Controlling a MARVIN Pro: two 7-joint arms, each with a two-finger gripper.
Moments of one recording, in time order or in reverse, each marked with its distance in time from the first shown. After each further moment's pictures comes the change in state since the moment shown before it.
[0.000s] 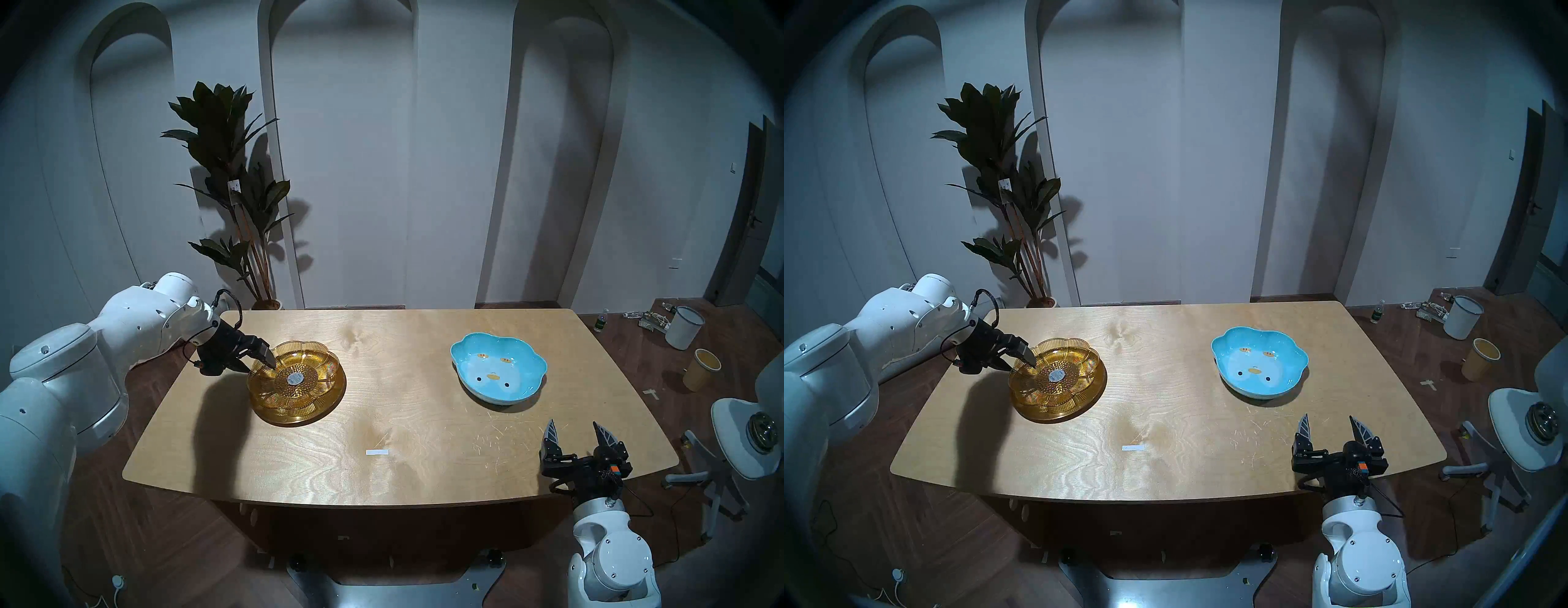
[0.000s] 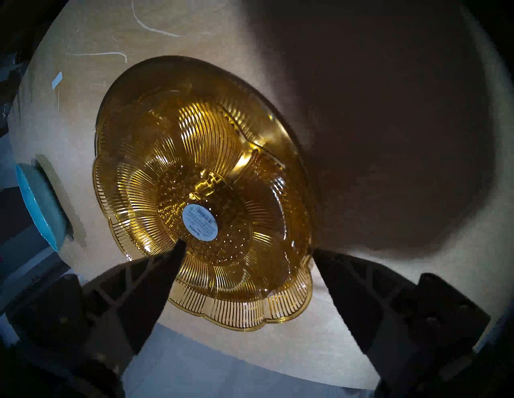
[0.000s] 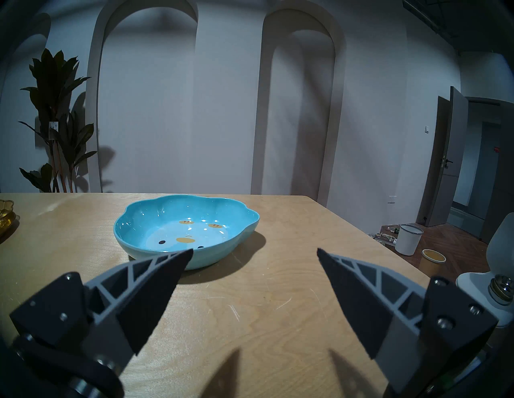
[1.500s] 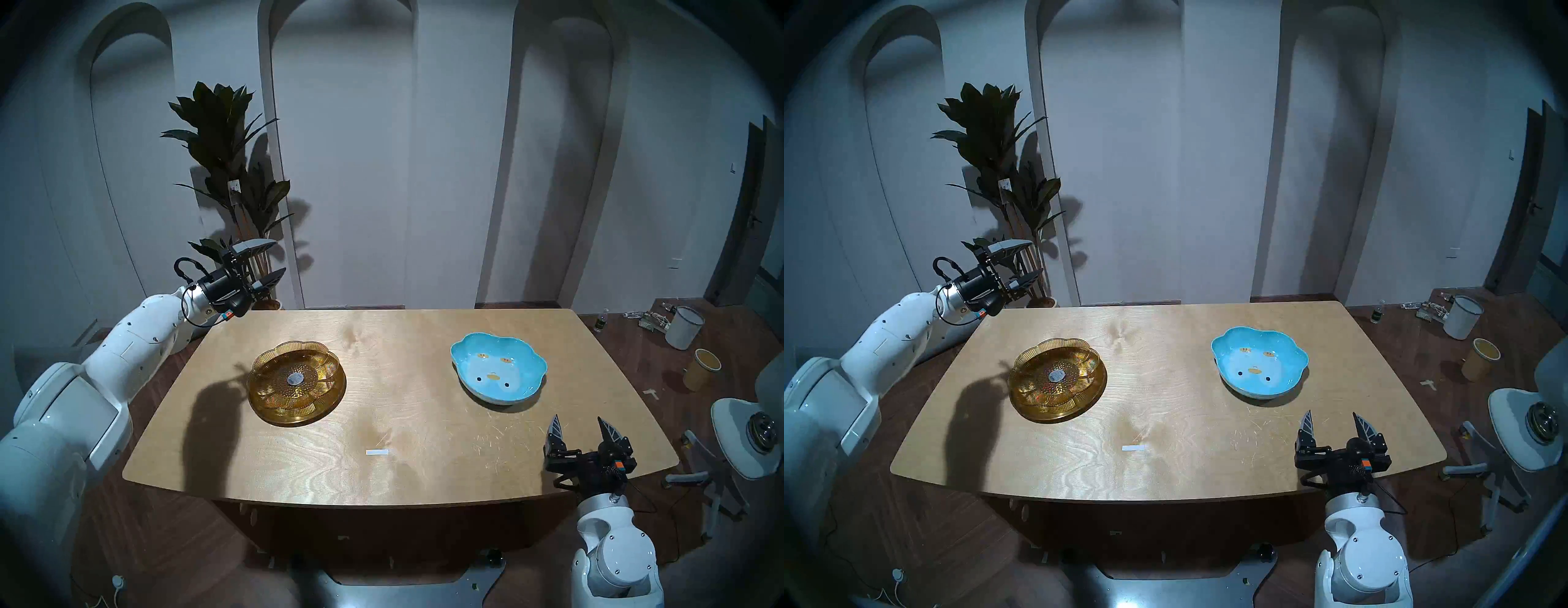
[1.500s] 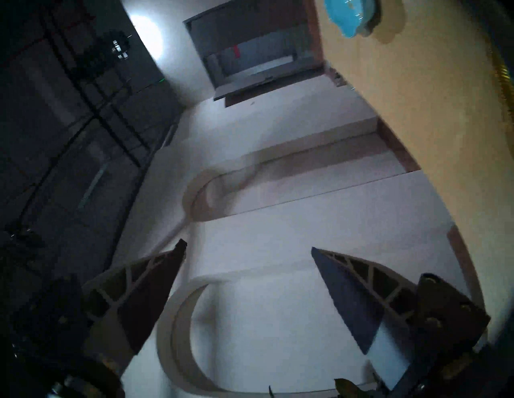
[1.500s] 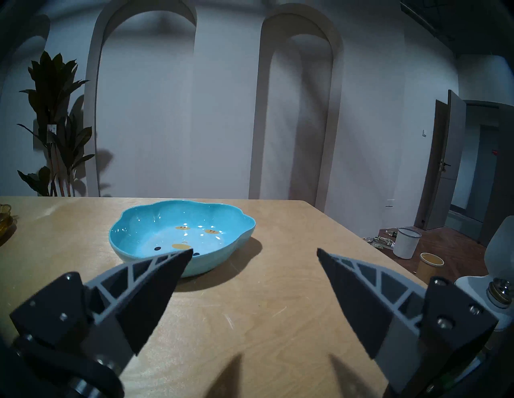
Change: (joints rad) left arm 0.252 -0.013 -0.584 -0.073 -0.874 0.159 0.151; right arm 0.028 0.005 0.032 -0.011 -0.002 -0.005 0.007
